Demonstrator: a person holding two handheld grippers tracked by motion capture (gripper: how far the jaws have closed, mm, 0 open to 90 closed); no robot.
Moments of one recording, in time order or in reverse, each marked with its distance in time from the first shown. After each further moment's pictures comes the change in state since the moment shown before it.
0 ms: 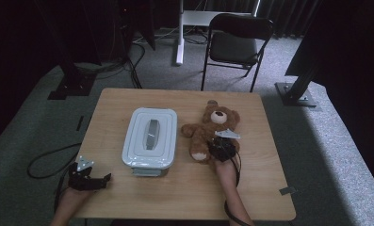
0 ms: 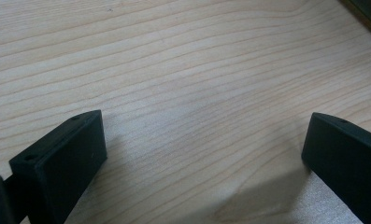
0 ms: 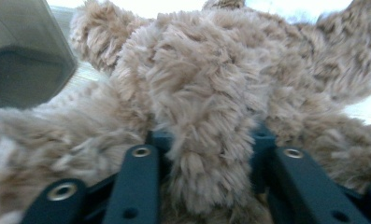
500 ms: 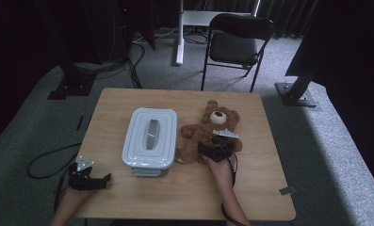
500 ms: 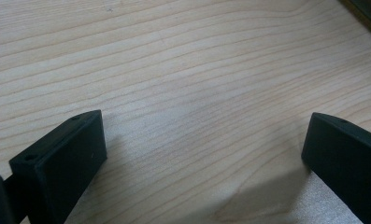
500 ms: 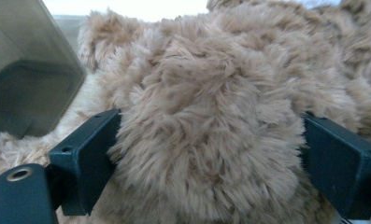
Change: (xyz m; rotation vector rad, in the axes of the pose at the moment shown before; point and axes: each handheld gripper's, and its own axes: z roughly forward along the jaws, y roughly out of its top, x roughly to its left) left arm 0.000 0.000 0.000 0.000 0.000 0.000; right arm 0.010 0.000 0.011 0.027 0.028 0.113
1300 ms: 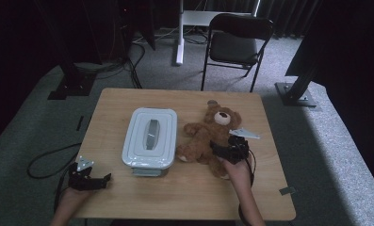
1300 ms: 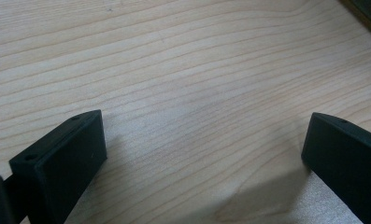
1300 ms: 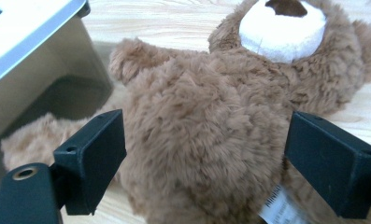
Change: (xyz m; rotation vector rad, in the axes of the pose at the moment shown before) left arm 0.000 0.000 0.000 0.000 0.000 0.000; right arm -0.028 0.012 -0.056 -0.079 0.093 -0.023
